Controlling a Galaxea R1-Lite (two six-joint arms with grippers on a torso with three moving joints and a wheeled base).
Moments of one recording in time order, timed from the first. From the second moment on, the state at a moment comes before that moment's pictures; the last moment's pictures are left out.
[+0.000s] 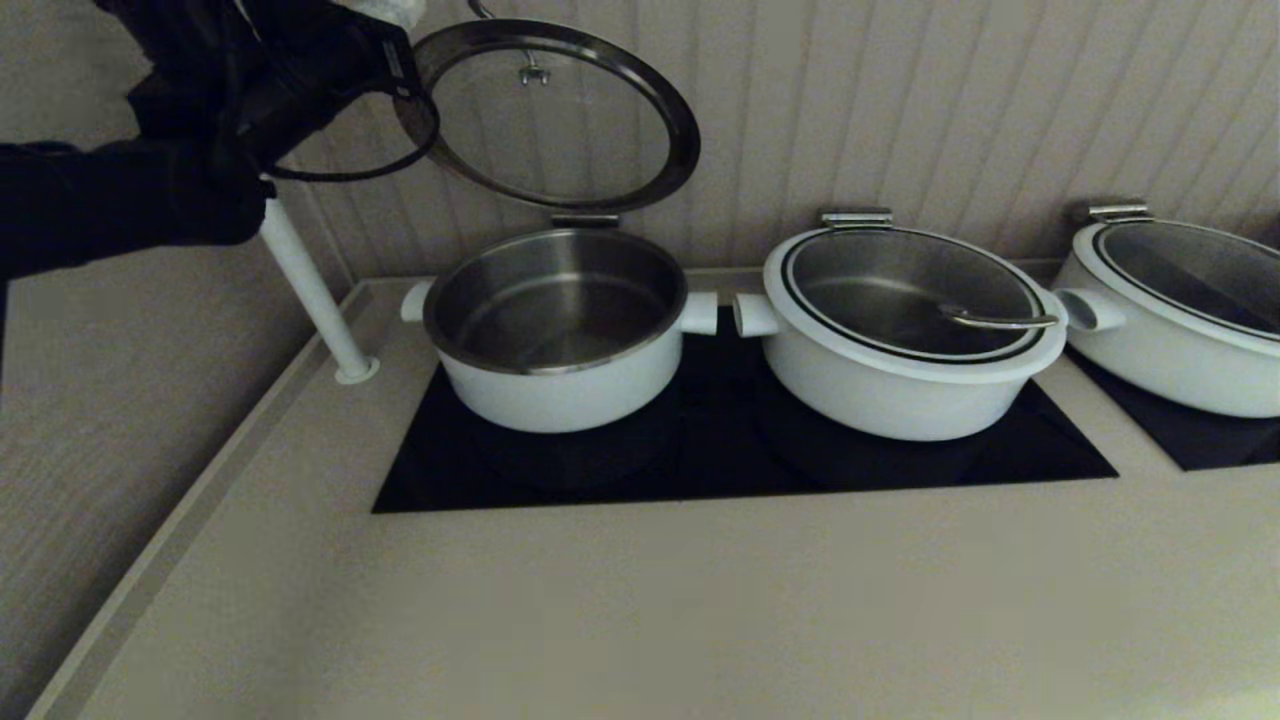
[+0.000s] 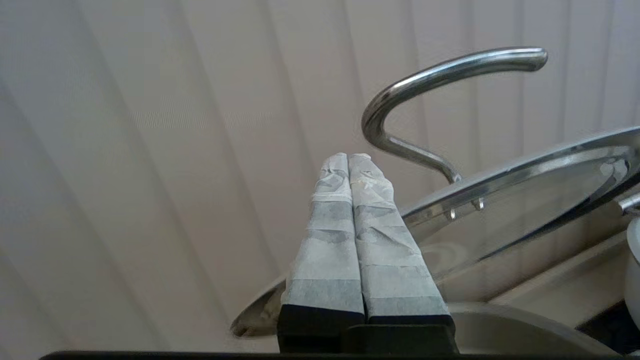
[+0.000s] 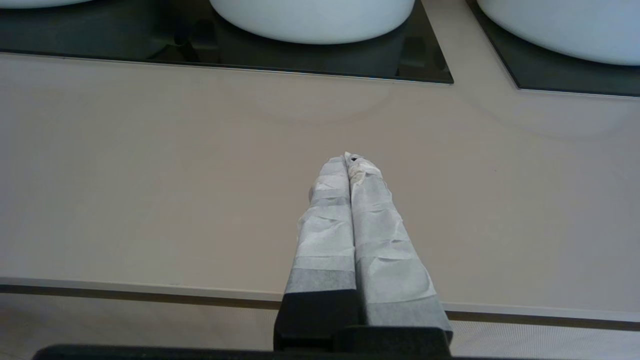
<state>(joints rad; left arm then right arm) -0.08 2.09 -1.95 -0.62 -0.29 0.13 0.00 0.00 0.00 0.00 0.04 -0.08</state>
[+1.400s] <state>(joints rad) -0.09 2.09 -1.95 -0.48 -0.33 0.14 0.00 0.00 0.00 0.00 0.04 -0.08</state>
